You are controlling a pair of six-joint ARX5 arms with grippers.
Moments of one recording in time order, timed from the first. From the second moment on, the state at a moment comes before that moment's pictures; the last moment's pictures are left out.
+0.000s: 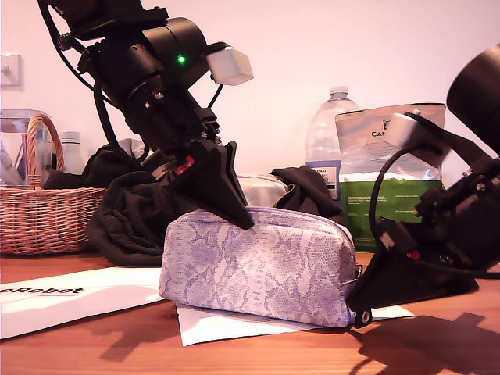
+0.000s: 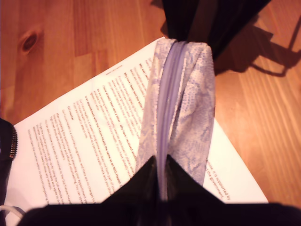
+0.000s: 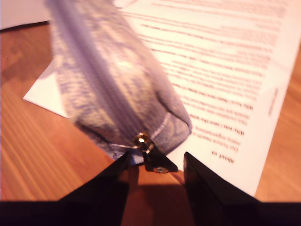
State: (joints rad) left arm -0.62 1.77 1.22 -0.50 0.46 1.05; right arm 0.46 1.47 0.35 0.41 -0.33 -0.11
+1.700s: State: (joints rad) left arm -0.62 1.77 1.22 -0.50 0.43 1.04; right arm 0.46 1.47 0.38 0.38 -0.41 -0.06
